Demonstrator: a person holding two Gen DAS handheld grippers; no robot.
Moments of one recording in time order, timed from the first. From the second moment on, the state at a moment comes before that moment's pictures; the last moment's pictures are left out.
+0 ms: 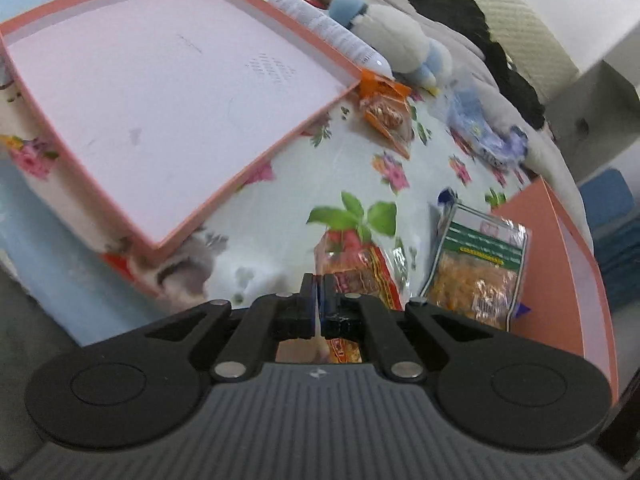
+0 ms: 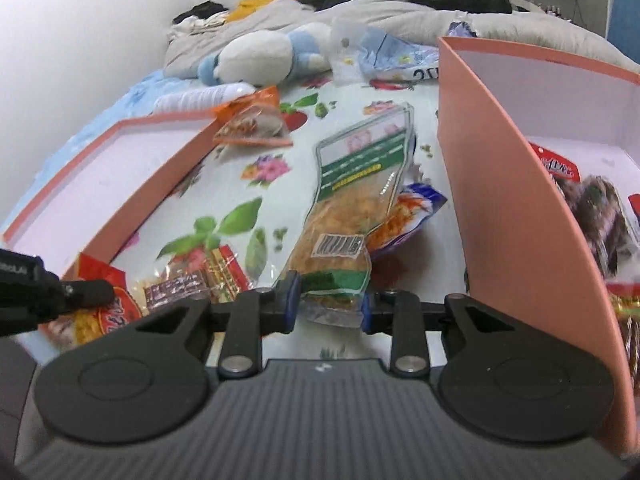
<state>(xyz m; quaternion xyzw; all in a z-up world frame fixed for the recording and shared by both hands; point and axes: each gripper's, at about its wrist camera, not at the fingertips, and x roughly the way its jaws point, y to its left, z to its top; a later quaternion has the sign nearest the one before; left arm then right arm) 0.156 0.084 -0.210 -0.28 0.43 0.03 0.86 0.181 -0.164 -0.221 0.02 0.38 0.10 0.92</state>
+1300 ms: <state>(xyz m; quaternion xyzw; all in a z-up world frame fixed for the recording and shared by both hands) 0.170 0.045 -0.240 0.05 0.44 -0.22 0.87 0.160 -0.144 -0.241 0.05 0.38 -0.01 0.92</state>
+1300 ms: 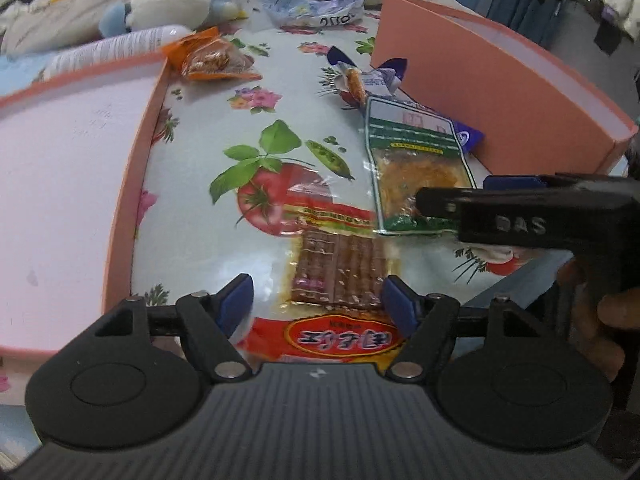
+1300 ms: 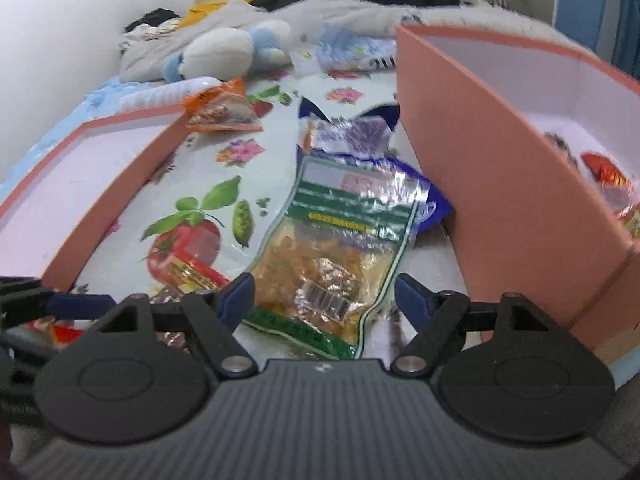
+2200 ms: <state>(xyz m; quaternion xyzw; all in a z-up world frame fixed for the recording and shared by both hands) 0.153 0.015 -0.237 0.06 0.45 -0.17 0.87 0.160 -0.139 -0.221 -0.02 0.37 0.09 0.92</state>
